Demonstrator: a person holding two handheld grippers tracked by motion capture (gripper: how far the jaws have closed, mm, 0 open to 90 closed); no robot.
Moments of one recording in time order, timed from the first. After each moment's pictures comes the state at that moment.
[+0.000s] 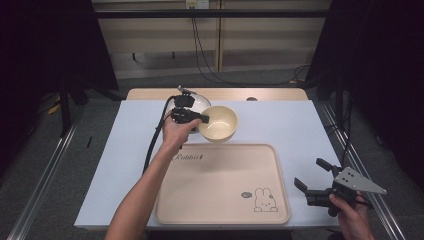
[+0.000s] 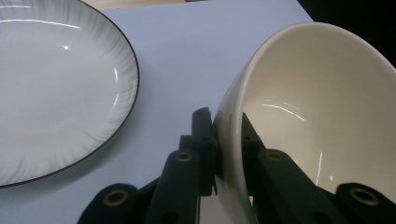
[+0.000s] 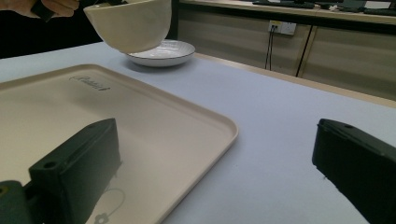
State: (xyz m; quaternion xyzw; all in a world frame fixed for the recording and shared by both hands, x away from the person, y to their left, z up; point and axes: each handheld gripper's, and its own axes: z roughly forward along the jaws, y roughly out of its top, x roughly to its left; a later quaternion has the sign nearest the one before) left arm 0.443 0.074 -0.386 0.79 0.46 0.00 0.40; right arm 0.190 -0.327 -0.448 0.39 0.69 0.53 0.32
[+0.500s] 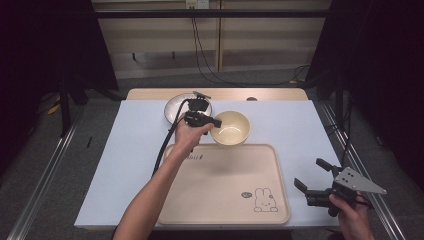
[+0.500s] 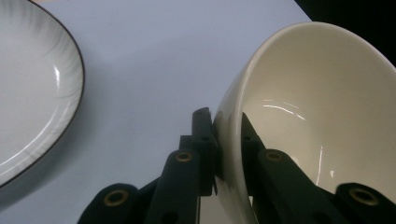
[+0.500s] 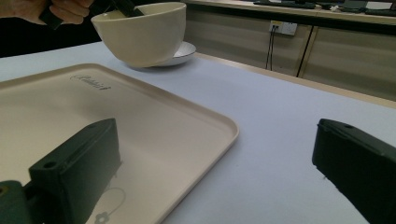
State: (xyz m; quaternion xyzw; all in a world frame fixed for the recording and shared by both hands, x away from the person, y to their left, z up) left arm 0.435 0.037 -0.394 0.81 0.43 -0.02 0.40; right arm 0.189 -0.326 -0.449 0.39 0.69 0.53 0.32
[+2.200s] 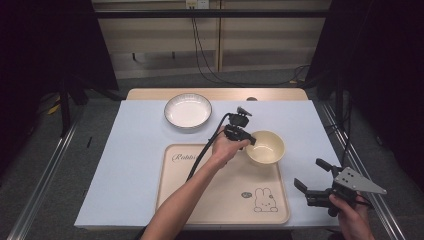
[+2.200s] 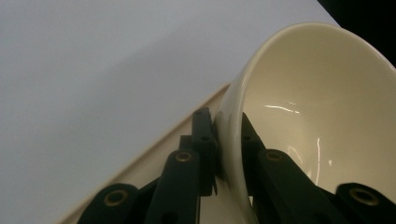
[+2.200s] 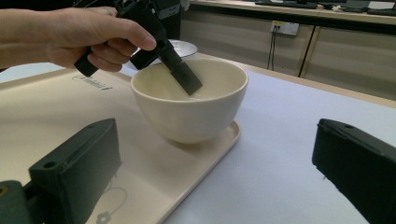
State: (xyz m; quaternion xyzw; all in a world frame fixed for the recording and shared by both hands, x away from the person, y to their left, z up) left arm 0.417 -0.069 -0.441 0.85 0.37 -0.07 0.36; right arm 0.189 -0.326 -0.449 0.39 0.69 0.53 0.31
